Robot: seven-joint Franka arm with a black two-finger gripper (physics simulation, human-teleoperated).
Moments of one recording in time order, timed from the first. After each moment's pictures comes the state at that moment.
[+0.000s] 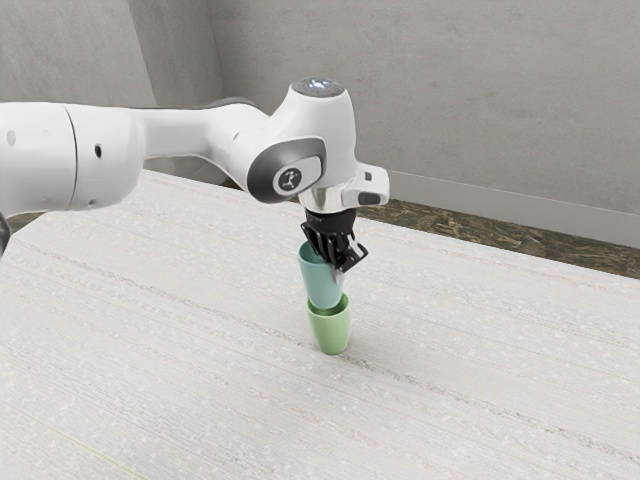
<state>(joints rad) 0.02 0.37 -0.39 -1.64 0.24 2.02 -0.12</state>
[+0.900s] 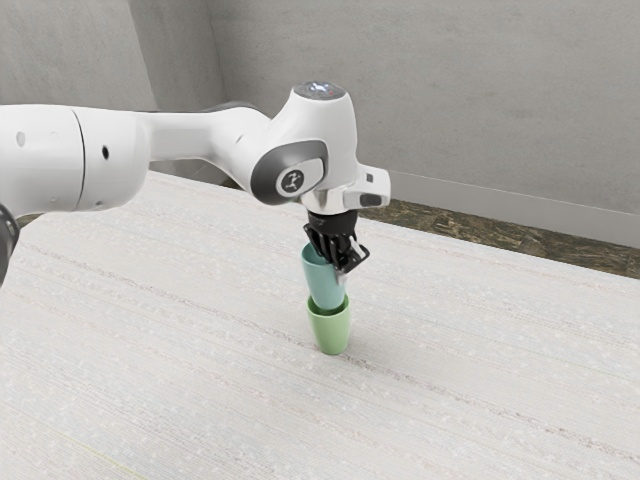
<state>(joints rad) 0.02 0.39 -0.39 -1.62 0.24 2.03 -0.11</state>
